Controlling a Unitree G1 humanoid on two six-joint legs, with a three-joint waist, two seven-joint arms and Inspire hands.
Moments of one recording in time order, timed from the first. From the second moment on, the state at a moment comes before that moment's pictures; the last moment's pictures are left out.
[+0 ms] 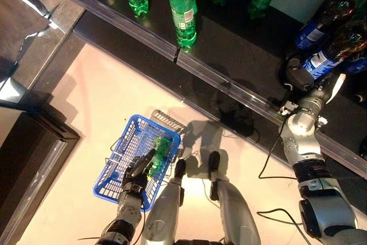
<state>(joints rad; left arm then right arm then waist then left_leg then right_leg) -0.22 0.17 -0.11 0.94 -1.27 -0.25 -0.03 -0.63 -0.43 0.02 0.53 0.39 -0.25 -0.68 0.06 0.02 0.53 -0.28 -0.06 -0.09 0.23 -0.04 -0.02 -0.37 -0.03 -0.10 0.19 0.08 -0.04</state>
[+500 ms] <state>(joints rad) -0.19 0.17 -0.11 0.94 -1.26 -0.25 -0.04 -0.49 -0.36 0.02 0.49 0.32 -0.32 -0.75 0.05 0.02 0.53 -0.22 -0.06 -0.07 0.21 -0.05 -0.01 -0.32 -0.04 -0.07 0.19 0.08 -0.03</state>
